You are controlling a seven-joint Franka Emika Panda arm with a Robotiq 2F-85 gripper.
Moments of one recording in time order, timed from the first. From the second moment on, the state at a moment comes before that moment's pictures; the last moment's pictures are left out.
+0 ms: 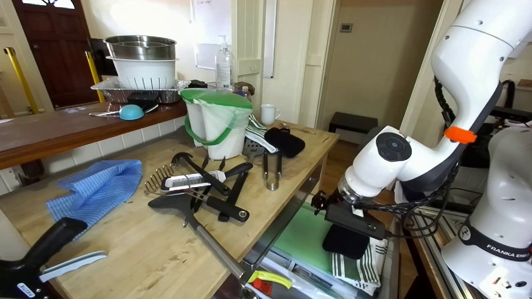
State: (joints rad) arm -0.05 0.02 0.06 -2.75 -1.22 2.77 2.72
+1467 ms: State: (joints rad) arm 0.09 0.02 0.13 -2.74 -1.20 2.38 2.70
